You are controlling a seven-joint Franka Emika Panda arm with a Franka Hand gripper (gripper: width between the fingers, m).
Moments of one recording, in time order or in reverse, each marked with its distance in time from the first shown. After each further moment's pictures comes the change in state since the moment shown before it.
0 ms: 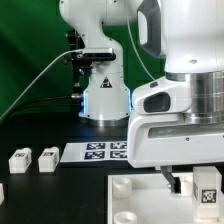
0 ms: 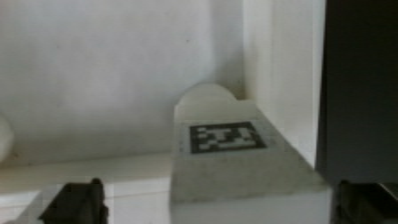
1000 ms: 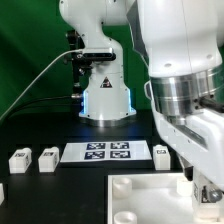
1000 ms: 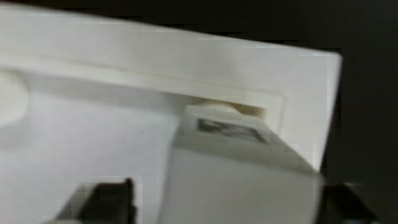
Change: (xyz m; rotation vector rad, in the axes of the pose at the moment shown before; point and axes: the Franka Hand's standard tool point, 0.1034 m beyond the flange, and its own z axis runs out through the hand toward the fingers) arm -0.006 0.003 0.000 0.067 -0.078 1.145
